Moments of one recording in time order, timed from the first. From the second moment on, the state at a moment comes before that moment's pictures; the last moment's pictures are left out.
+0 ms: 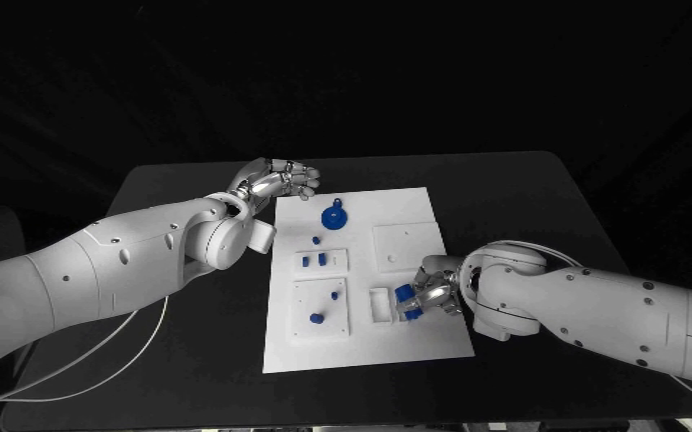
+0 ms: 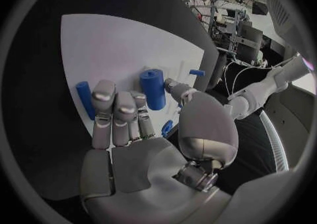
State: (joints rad) left arm 1.19 -0.71 -0.11 1.22 -0.17 -0.24 0.36; left_hand 1.02 -0.11 0.51 -0.19 0.06 0.84 0.18 0.28 0.52 1.18 0.13 0.08 0.18 0.95 0.09 0.58 0.38 0.06 0.71 -0.01 0.64 1.20; right arm 1.11 -0.77 -0.14 1.55 -1.13 0.01 -0.53; right_hand 0.92 -0.20 0.67 0.10 0.05 0.95 0.10 0.35 0.53 1.04 -0.01 1.26 1.00 1.29 -0.11 1.29 0.95 0.18 1.29 -0.09 1.01 1.31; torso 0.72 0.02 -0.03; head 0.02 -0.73
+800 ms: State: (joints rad) left arm 1.19 -0.71 -0.11 1.22 -0.17 -0.24 0.36; left_hand 1.02 -0.11 0.51 -0.19 0.06 0.84 0.18 0.28 0.52 1.18 0.13 0.08 0.18 0.95 0.09 0.58 0.38 0.06 0.71 -0.01 0.64 1.20; right arm 1.13 -0.75 -0.14 1.60 -1.01 -0.05 -0.54; right_hand 0.88 -0.17 0.69 0.08 0.05 0.97 0.09 0.35 0.54 1.05 -0.02 1.24 1.00 1.29 -0.12 1.28 0.95 0.18 1.29 -0.09 1.02 1.31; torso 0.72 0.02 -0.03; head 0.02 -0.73
